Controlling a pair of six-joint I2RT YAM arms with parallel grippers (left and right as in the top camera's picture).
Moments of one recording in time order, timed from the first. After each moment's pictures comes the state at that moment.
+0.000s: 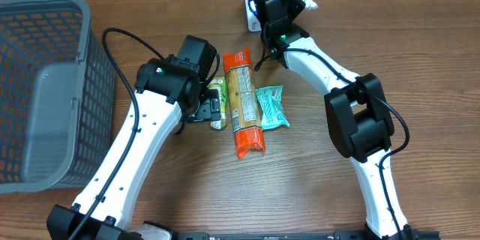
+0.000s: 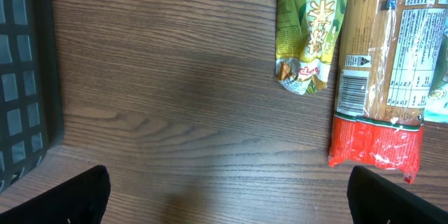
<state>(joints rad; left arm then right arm) -0.35 1.53 1.43 -1.33 -0.21 -0.48 0.47 2.41 1.94 -0.02 0.75 -0.74</state>
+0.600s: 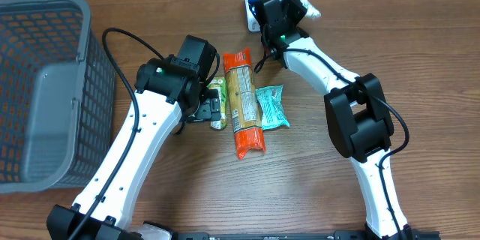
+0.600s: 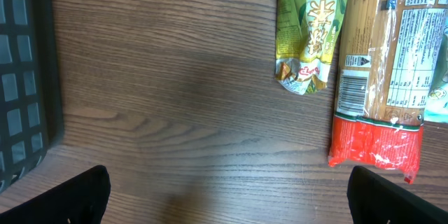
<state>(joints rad) -0.35 1.53 1.43 -1.33 -0.21 -0.48 0.47 2.41 1.94 -0.18 0.79 -0.64</state>
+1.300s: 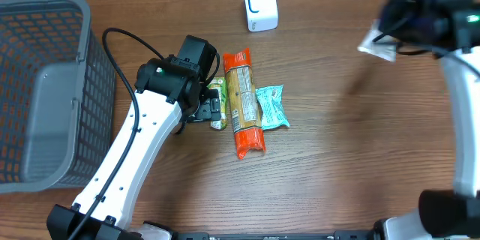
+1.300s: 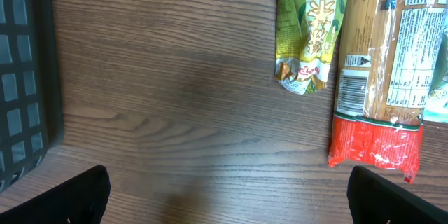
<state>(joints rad) -0.35 1.53 1.43 -1.33 -0.21 -0.48 0.01 1.70 1.93 -1.18 -0.01 0.43</state>
